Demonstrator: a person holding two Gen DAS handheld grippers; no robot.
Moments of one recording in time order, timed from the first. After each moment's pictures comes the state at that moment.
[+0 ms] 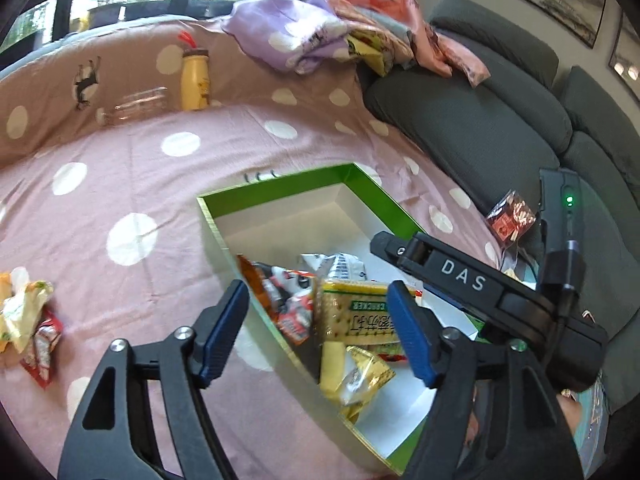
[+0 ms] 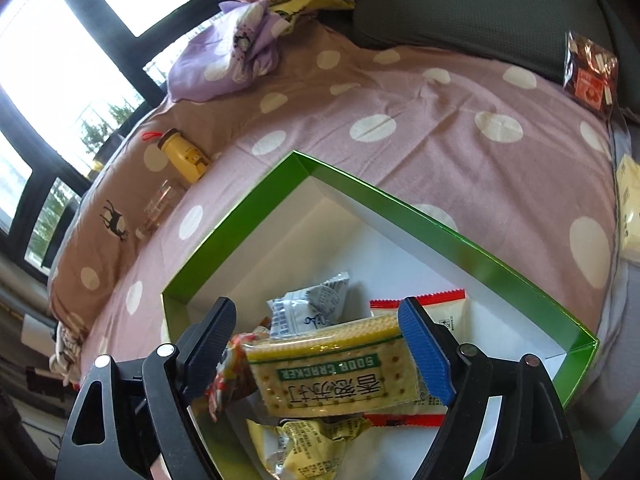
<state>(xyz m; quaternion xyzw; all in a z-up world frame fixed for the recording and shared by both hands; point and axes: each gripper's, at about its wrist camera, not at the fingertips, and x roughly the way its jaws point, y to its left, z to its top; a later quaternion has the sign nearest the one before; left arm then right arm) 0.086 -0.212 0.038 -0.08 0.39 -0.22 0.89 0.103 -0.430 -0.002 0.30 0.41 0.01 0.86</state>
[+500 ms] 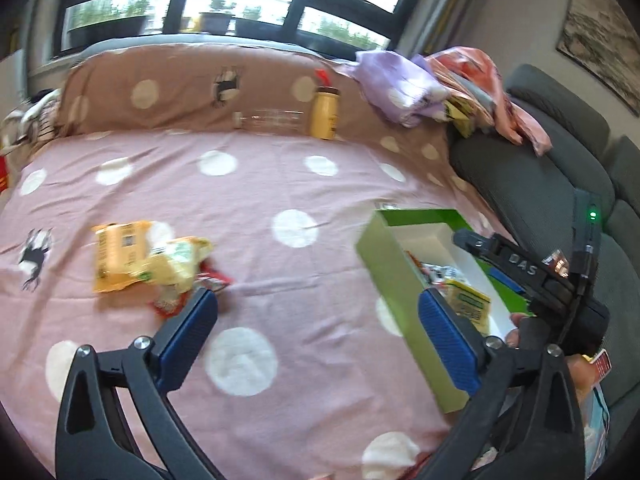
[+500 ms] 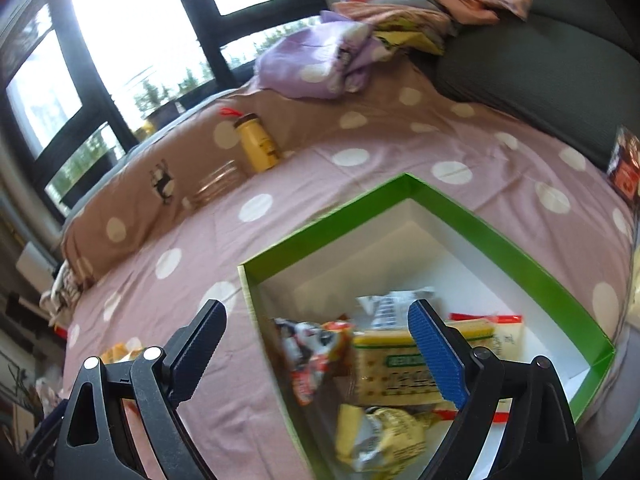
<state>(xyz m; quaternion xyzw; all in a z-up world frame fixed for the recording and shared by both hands) 0.021 -0.070 0.047 -0.14 0.35 -0.07 0.92 0.087 -0.345 0.040 0.19 0.35 0.09 0.91</state>
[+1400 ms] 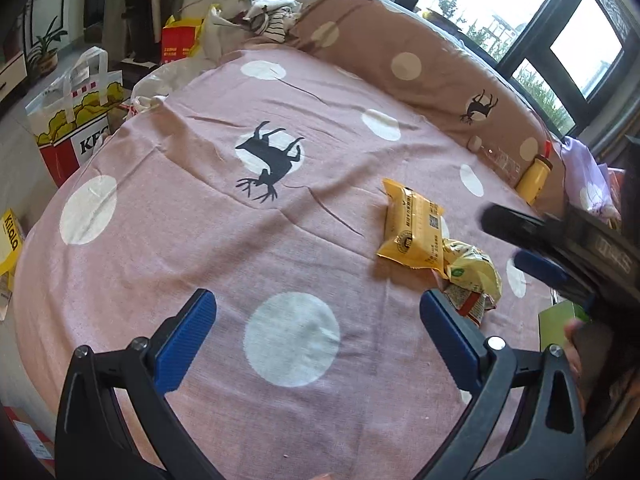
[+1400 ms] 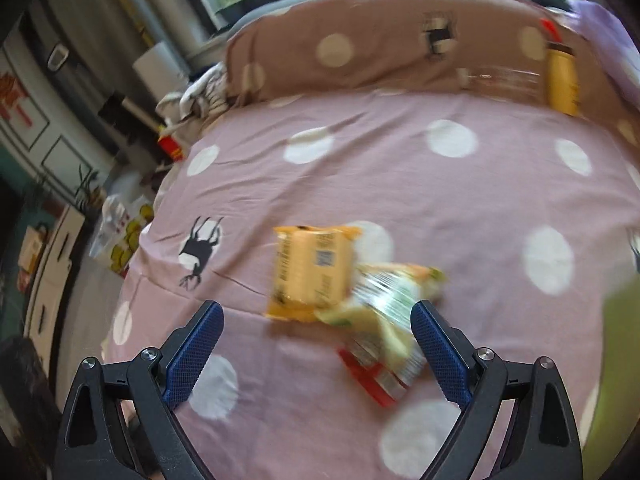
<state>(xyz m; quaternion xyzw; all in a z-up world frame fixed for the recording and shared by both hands) -0.036 0.128 -0.020 -0.29 0.39 0.20 0.85 0.095 -0.020 0.048 -0.01 0.48 0.39 0.79</state>
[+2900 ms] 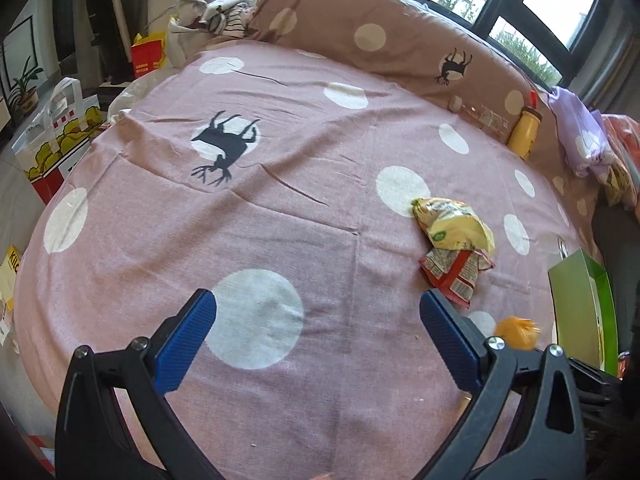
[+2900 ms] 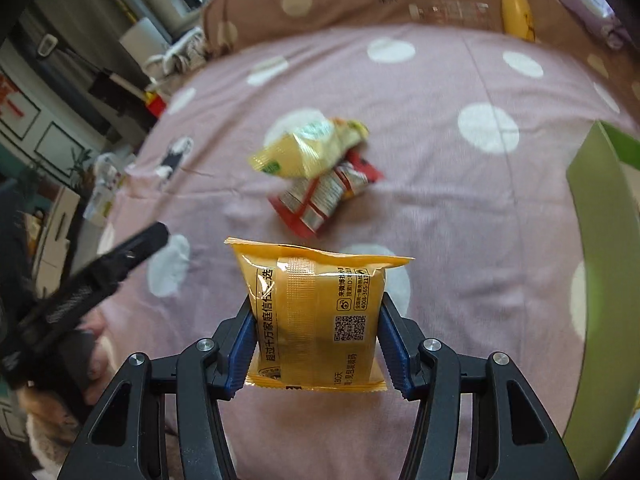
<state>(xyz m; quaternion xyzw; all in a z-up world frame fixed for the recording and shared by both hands) -0.019 0.083 -0.025 -0.22 0.42 0.17 0.86 0.049 -0.133 -0.011 -0.01 0.53 0.35 0.77</state>
